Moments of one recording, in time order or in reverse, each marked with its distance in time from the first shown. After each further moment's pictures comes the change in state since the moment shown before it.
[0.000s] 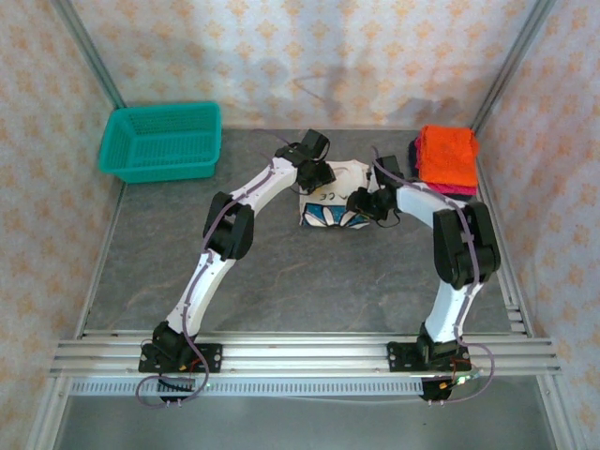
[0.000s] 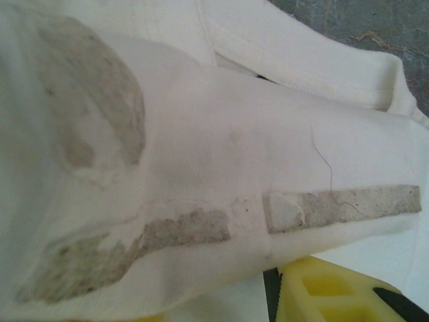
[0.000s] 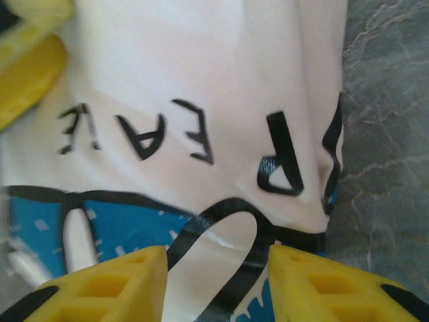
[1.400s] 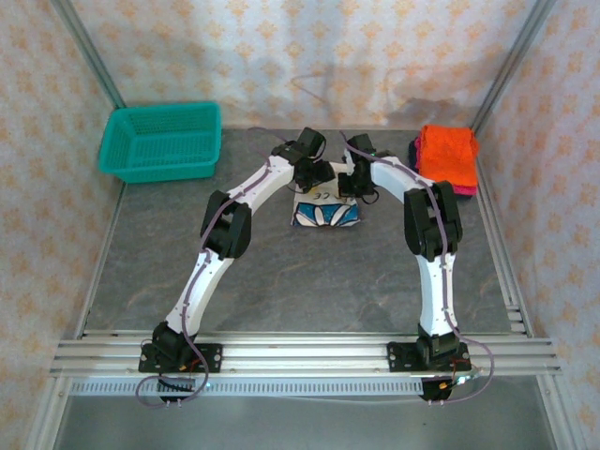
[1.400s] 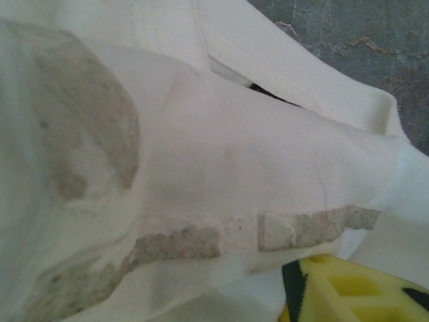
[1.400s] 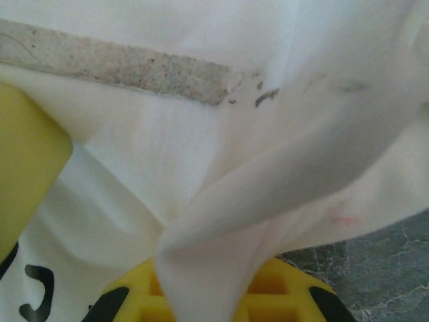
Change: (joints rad) left arm 0.017 -0.020 -0.017 0.001 0.023 0.029; right arm 0.076 0.394 0.523 -0.251 0.185 -0.285
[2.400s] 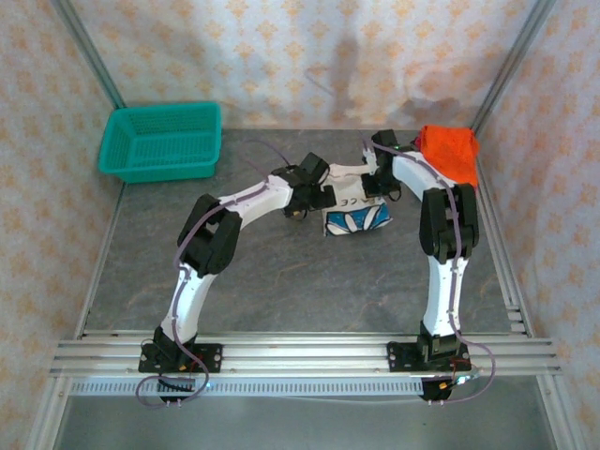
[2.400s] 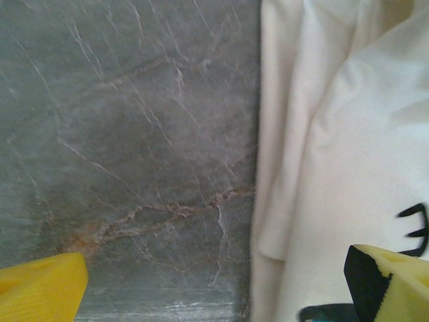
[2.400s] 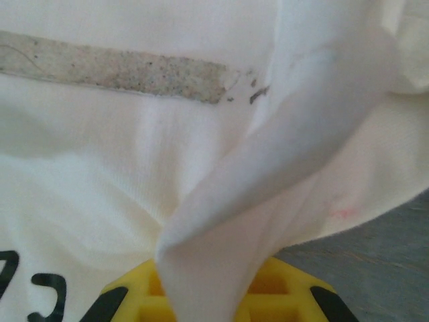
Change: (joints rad) left arm -0.113 -0.378 -0.625 0.154 -0.212 0.048; right arm -0.120 -0.095 -0.018 -0.145 0.111 -0.279
